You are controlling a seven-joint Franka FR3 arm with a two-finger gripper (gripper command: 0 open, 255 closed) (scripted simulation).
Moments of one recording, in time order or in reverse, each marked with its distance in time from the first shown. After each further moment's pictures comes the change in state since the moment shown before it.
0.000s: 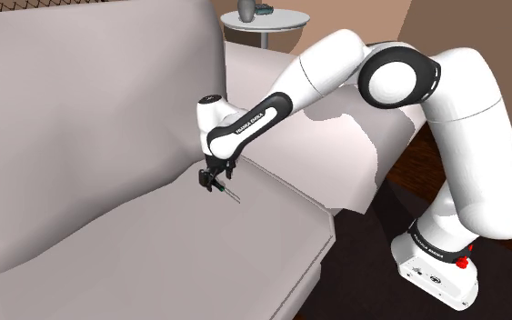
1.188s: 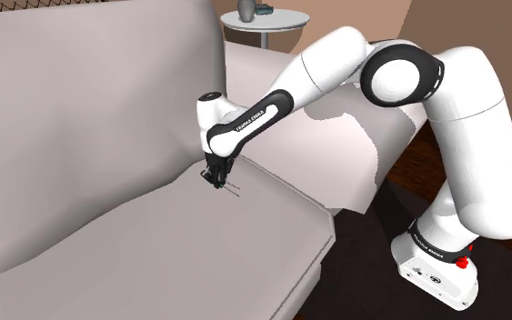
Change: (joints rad) arm -0.004 -0.015 0.002 -0.004 0.003 -0.011 -0.002
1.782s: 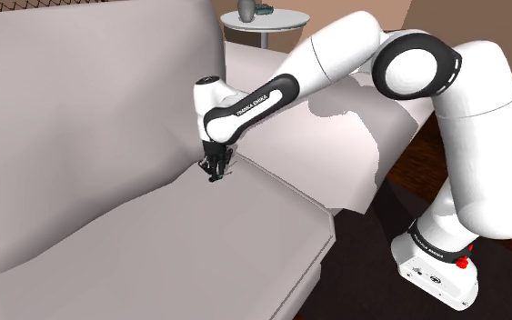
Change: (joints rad) arm -0.010 -0.071 0.013 0.012 0.016 -0.082 -0.006
